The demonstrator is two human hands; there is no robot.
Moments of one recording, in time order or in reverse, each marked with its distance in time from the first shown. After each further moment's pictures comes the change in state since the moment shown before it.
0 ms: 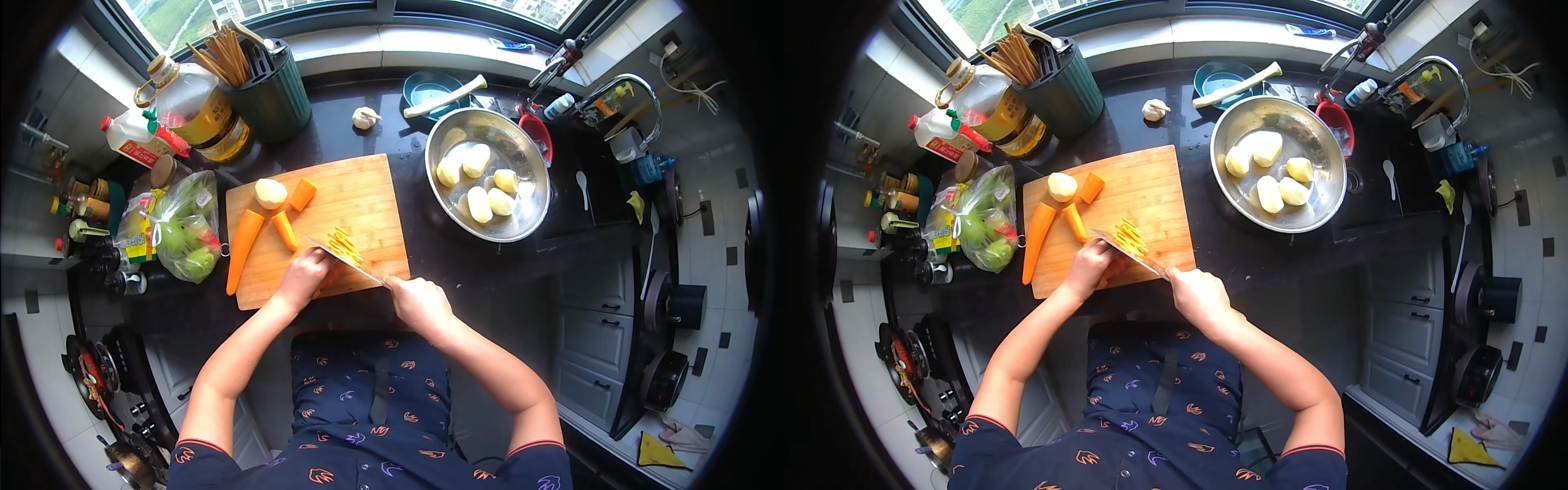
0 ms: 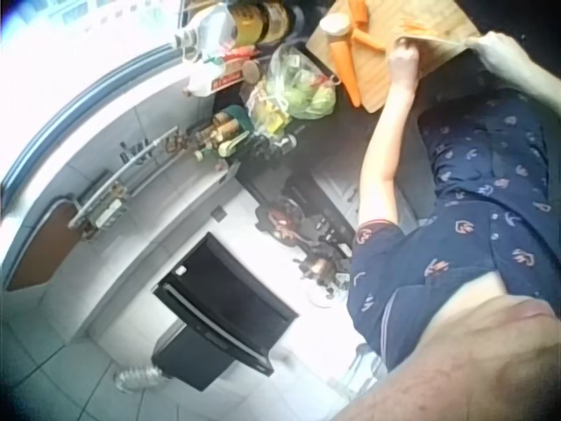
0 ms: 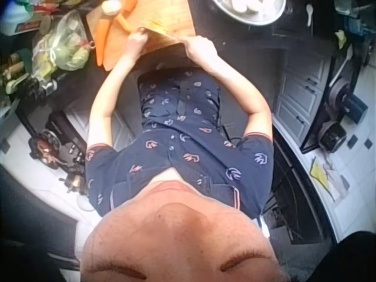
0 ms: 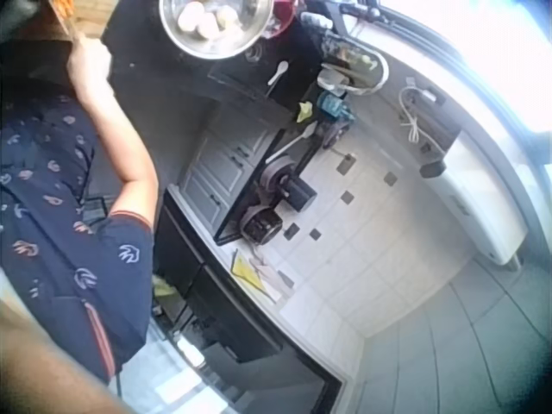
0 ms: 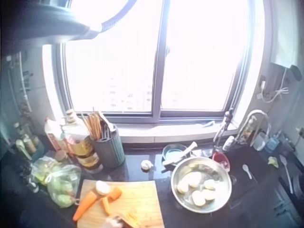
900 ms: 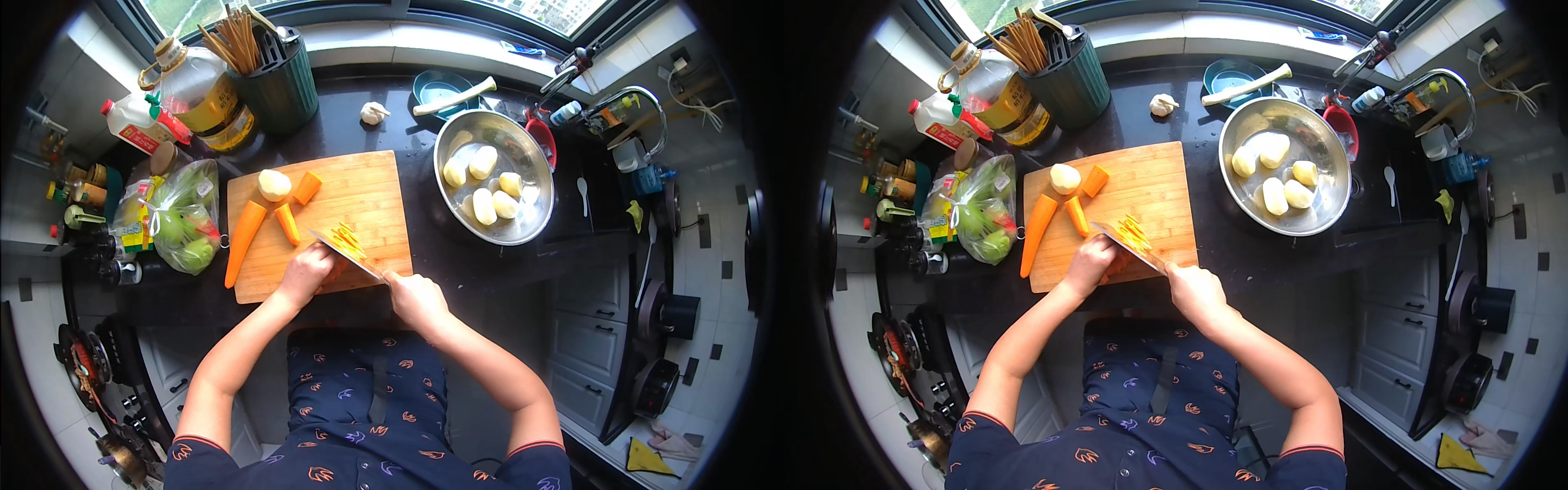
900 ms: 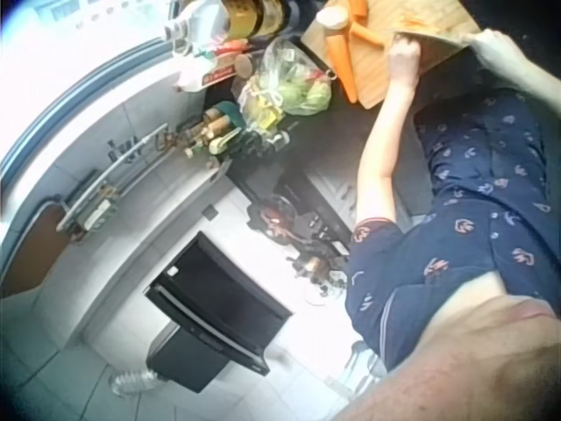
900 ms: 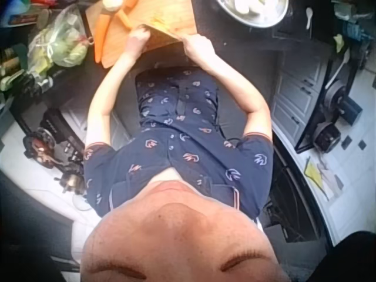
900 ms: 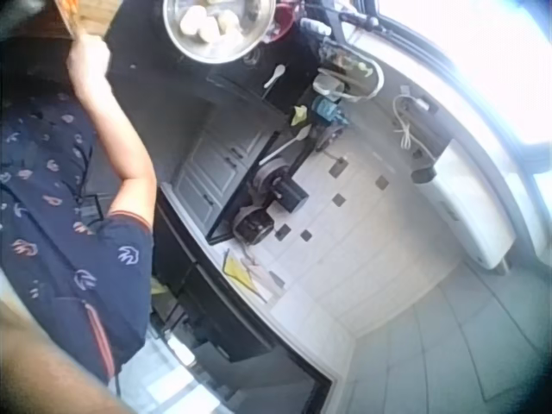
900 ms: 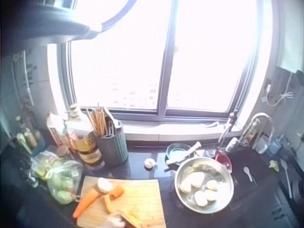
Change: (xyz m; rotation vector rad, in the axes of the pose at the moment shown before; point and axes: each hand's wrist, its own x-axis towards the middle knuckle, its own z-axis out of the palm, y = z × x) left_hand -0.001 0.001 0.001 0.035 0.064 0.018; right_hand 0.012 -0.003 0.013 -0.042 -0.004 0.003
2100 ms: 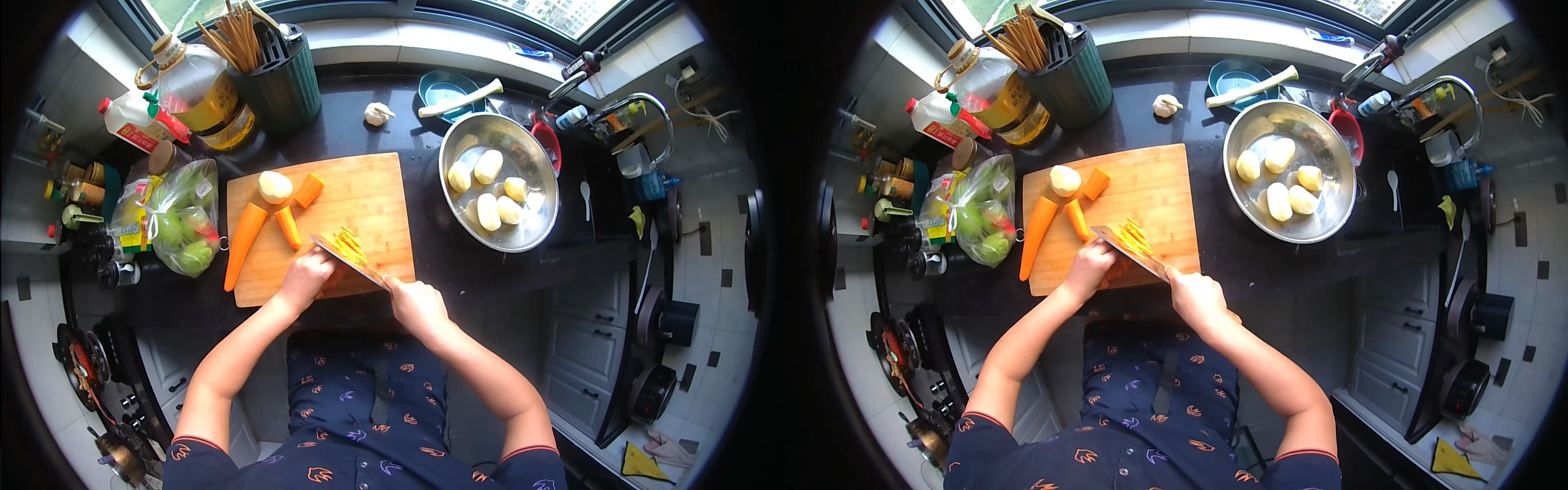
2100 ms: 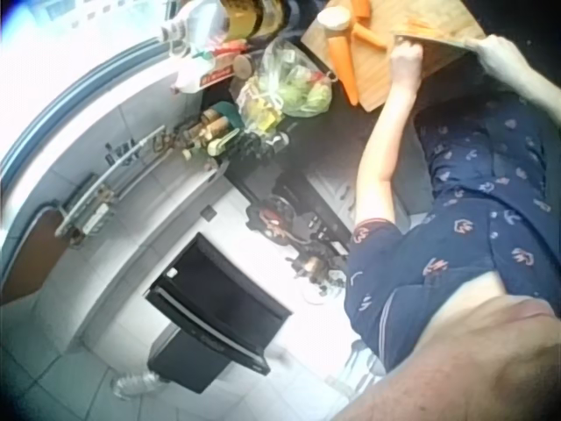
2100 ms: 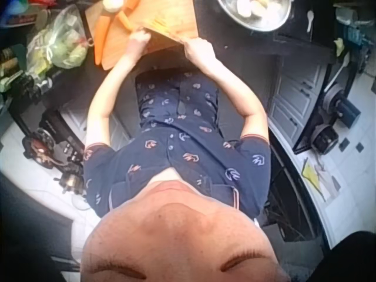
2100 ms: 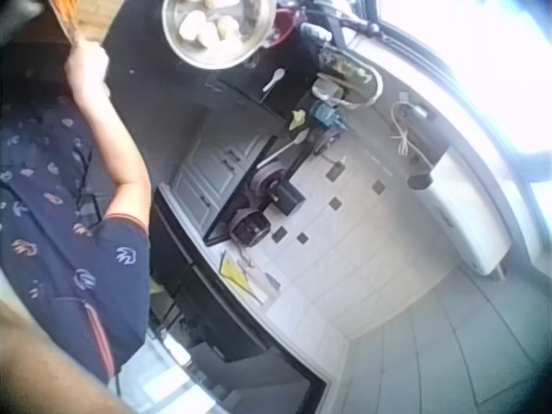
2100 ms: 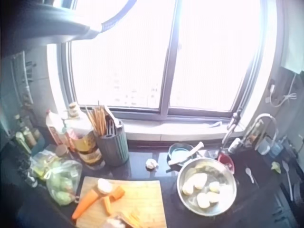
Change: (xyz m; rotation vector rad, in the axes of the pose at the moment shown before) left_hand 0.000 -0.003 -0.004 -0.075 -0.089 -0.036; right_hand 0.007 0.005 0.012 -0.002 0.027 0.003
